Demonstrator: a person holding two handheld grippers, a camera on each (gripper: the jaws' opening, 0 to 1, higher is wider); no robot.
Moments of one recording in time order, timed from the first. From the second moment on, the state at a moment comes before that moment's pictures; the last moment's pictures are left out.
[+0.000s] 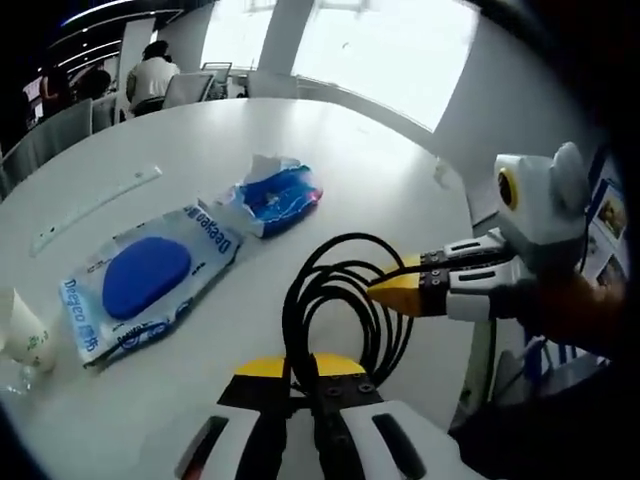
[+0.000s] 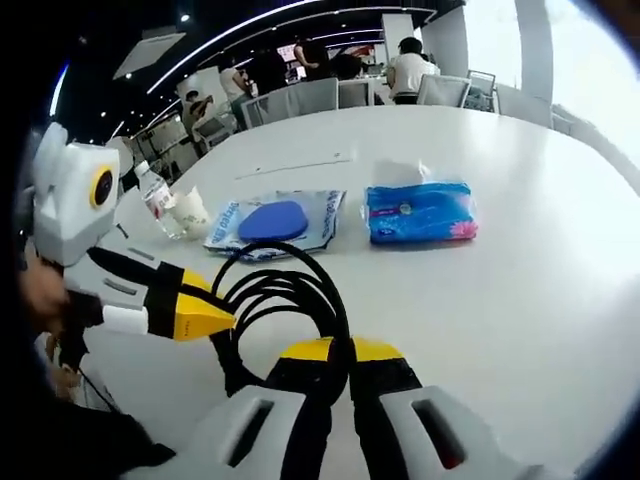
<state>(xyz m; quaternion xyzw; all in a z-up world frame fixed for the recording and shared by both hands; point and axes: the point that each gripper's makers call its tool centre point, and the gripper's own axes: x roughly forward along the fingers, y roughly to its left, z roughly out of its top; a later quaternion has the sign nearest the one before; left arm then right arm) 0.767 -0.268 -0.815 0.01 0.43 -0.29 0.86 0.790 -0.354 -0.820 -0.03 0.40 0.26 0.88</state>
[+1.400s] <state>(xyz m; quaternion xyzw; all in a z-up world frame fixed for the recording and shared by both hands) 0.834 -0.283 -0.862 -0.02 0.47 -0.26 0.85 0.859 -0.372 -0.867 -0.08 0.42 0.26 0.87</state>
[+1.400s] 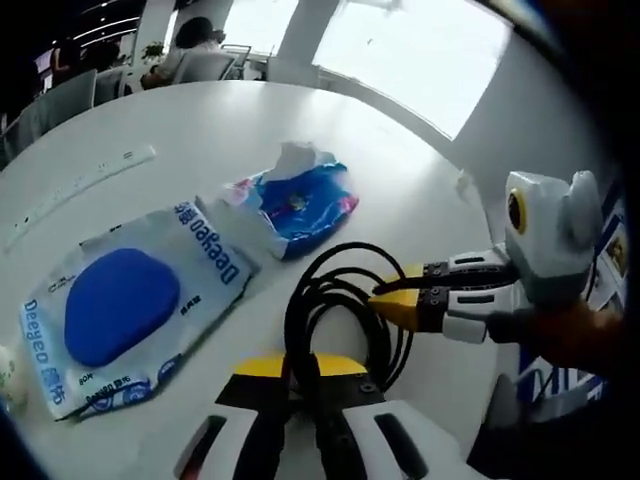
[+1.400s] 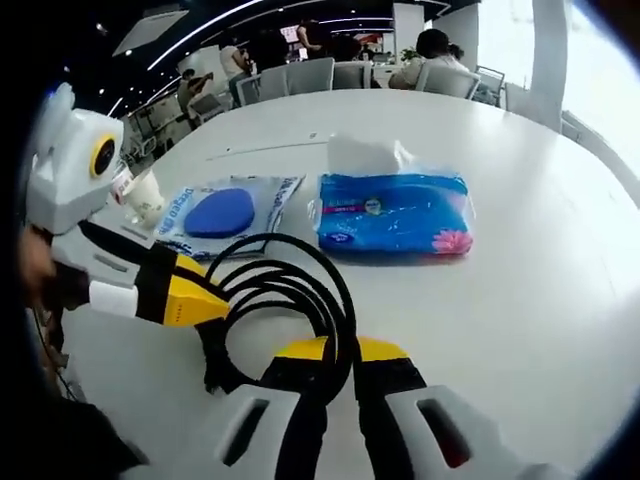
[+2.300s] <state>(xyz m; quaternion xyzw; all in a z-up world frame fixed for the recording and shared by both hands) 0.800 -0.254 -0.830 0.03 0.38 -0.26 0.89 0.837 -0.357 -0.835 -0.08 0.35 0.34 0.87</state>
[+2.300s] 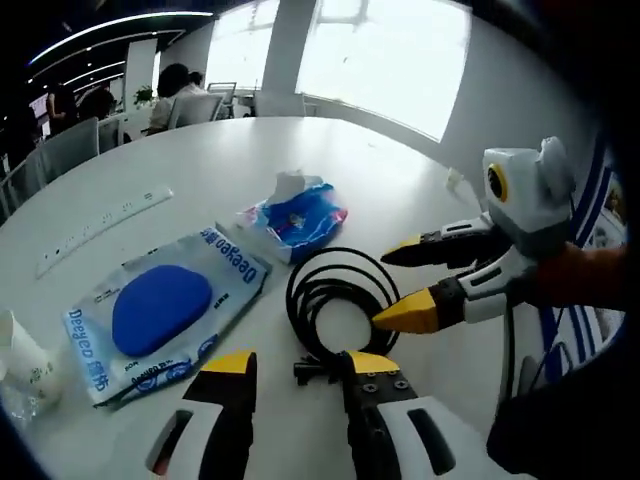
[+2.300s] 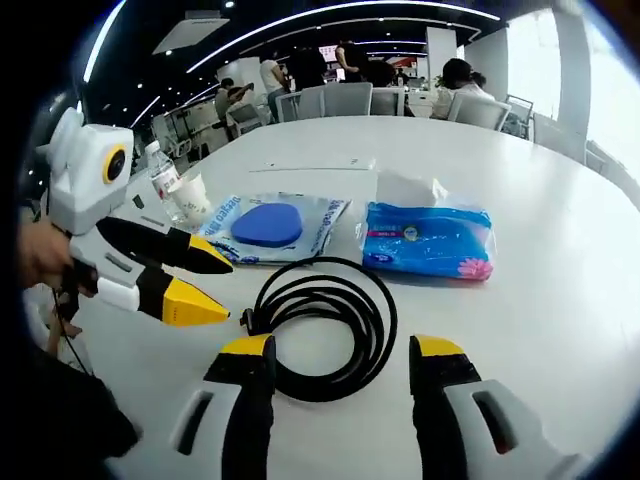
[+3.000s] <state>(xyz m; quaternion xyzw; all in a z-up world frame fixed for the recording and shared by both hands) 0.720 -0.152 -0.775 0.03 0.30 -0.18 0.94 0.807 -0.353 -0.784 -0.05 0.29 0.40 0.87</state>
